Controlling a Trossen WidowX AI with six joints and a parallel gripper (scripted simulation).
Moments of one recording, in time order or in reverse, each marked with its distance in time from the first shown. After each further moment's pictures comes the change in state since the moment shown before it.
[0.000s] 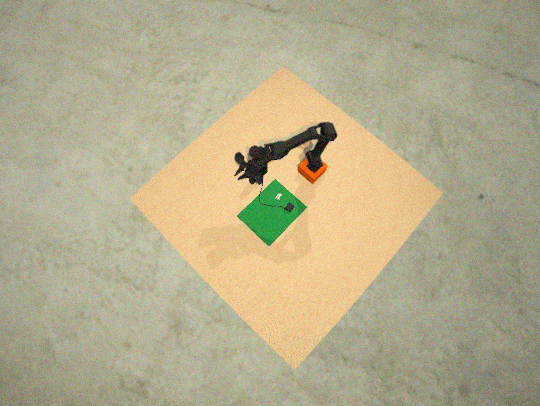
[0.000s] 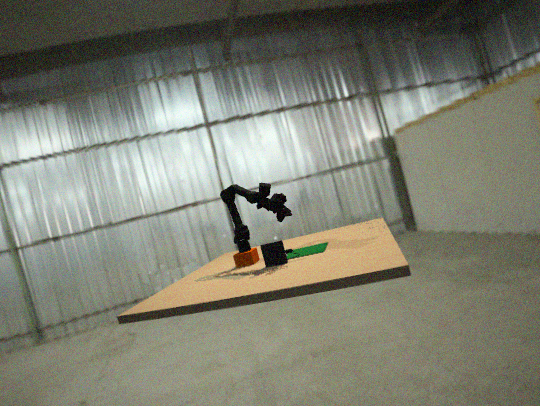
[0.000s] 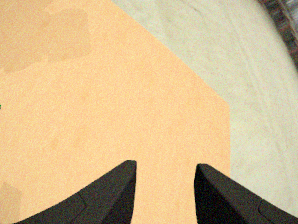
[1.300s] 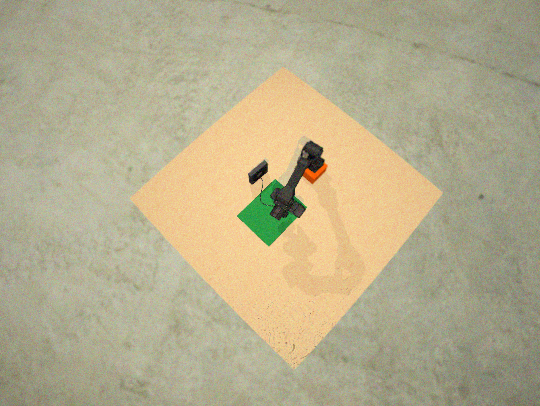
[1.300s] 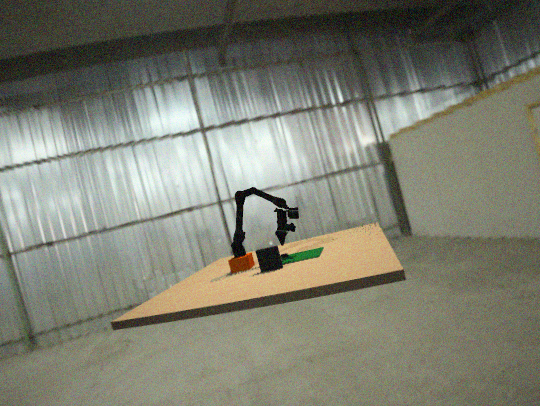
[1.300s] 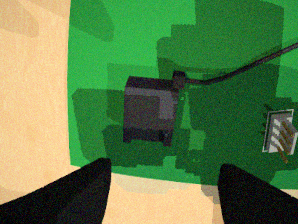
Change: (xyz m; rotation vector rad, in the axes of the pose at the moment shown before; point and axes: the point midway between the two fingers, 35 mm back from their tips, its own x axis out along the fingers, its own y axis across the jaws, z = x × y) arm -0.074 0.291 0.008 0.282 1.025 0.726
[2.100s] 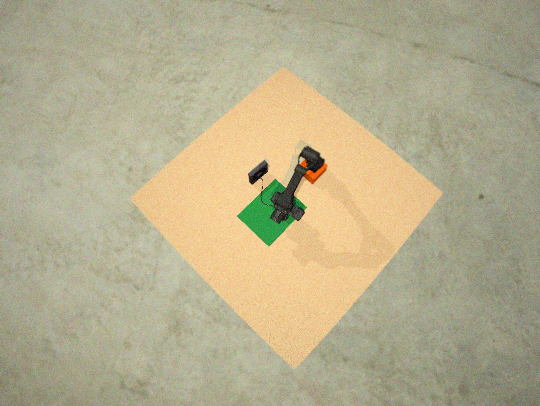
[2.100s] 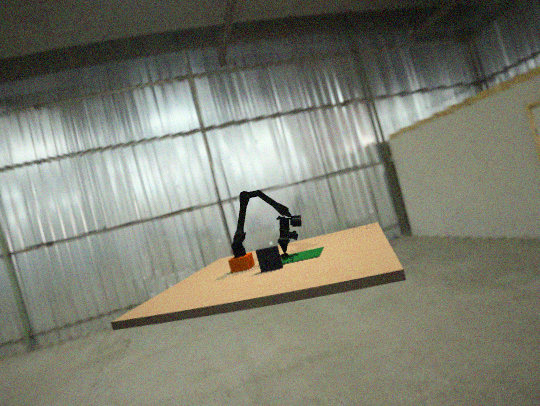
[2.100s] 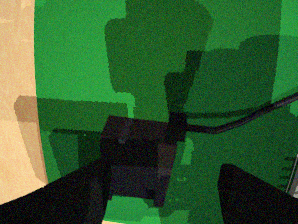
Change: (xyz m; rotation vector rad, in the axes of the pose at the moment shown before) arm 0.047 0.001 0.012 0.002 0.007 -0.003
